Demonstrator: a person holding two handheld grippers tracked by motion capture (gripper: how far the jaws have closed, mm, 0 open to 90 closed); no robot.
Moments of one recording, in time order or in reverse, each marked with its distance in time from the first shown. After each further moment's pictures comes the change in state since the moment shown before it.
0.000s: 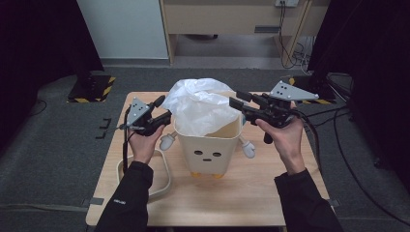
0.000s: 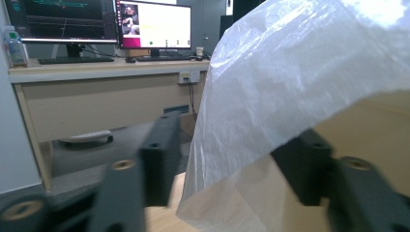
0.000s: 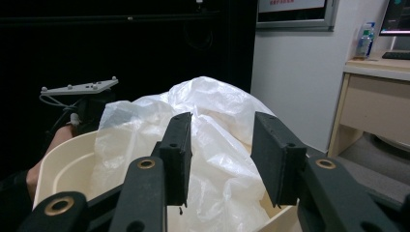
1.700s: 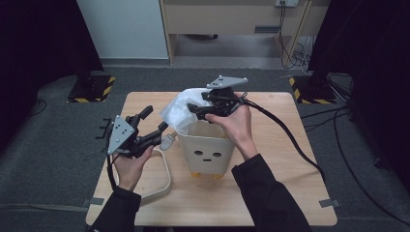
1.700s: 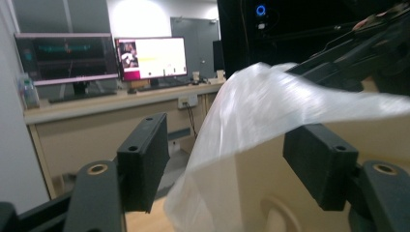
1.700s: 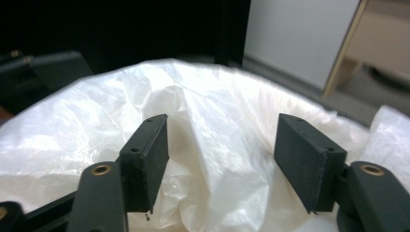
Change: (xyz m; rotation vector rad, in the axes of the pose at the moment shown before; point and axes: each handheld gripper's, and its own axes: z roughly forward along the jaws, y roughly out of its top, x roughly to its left) left arm -0.030 0.010 -0.071 -0.103 -0.013 0.076; right arm 0.036 -0.003 0.114 0.336 -0.071 0.004
